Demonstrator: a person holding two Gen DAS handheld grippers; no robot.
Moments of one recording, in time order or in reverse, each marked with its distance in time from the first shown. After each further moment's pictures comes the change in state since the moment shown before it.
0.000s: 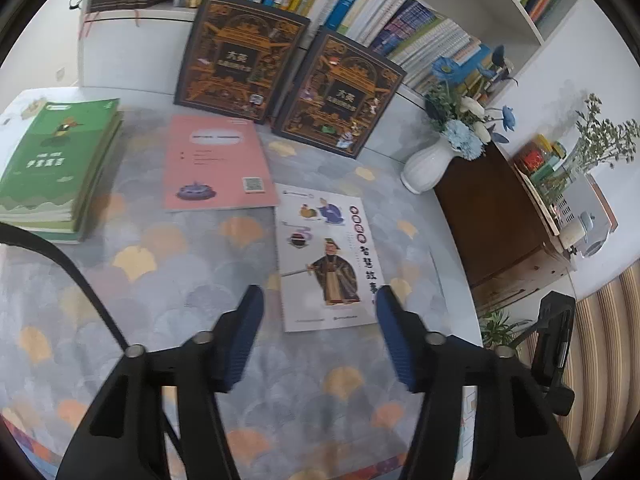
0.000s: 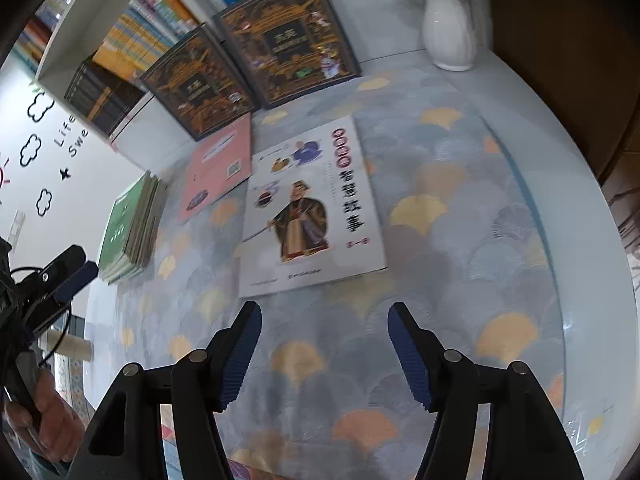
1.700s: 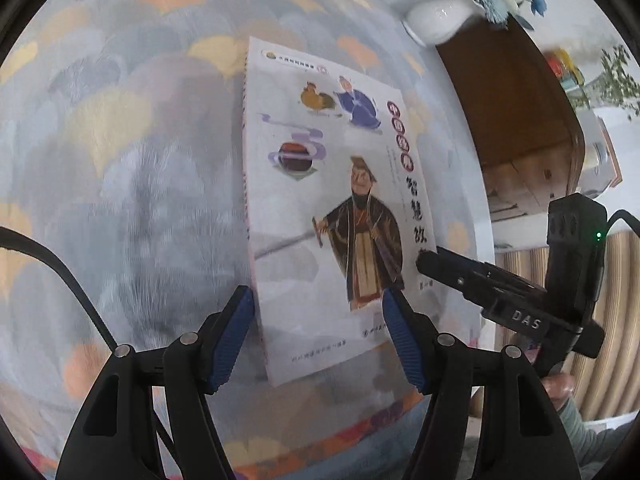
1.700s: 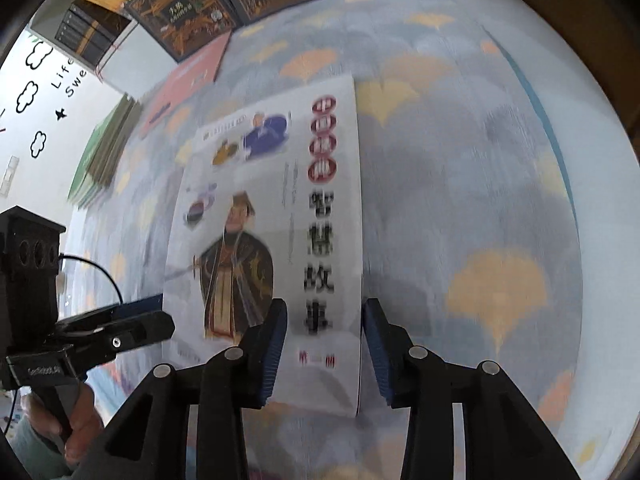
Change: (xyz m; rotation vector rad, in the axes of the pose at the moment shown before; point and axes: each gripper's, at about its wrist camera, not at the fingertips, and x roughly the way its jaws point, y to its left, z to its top) left arm 0.124 -0.006 -0.122 -0.060 0.422 -0.103; right arm 0.058 -0.062 -0.041 -0.107 0.232 0.006
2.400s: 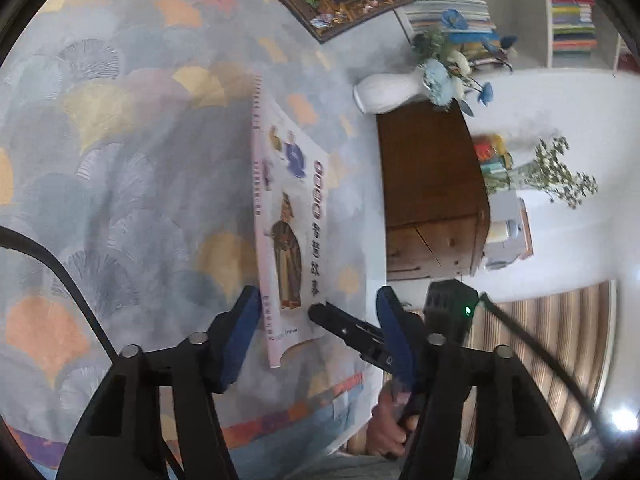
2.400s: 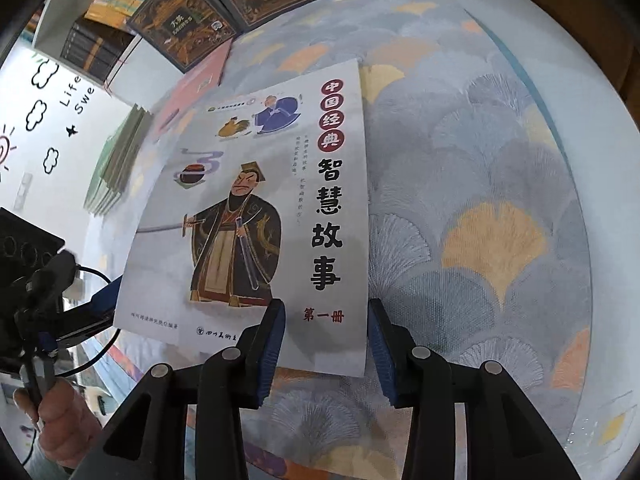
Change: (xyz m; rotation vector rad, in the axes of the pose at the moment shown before) left arm -0.034 0.017 -0.005 -0.202 -0.170 -0.369; right arm -0.002 -0.009 -0.023 0.056 -0.044 0.079
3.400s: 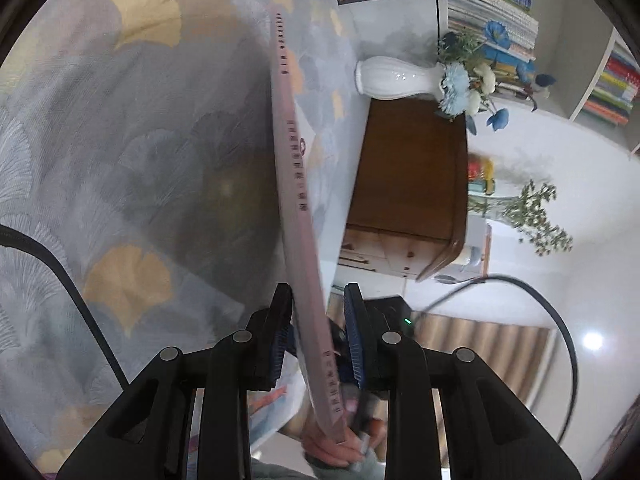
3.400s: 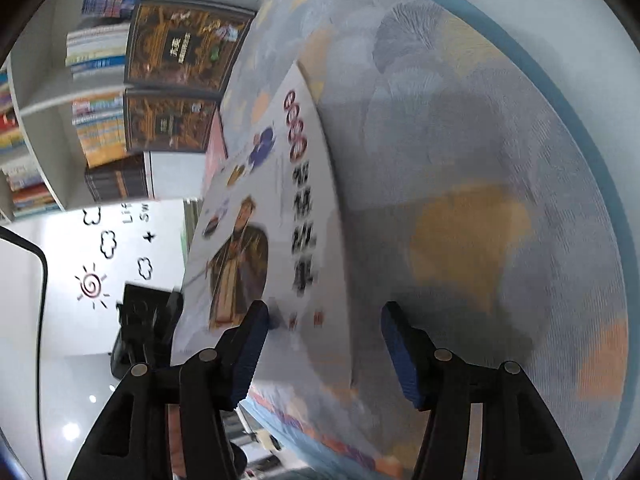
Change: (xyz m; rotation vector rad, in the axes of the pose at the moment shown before) left arm 0.059 0.000 0.029 -0.256 0.154 -0.219; right arm 0.006 -0.088 0.020 0.462 0.042 0.482
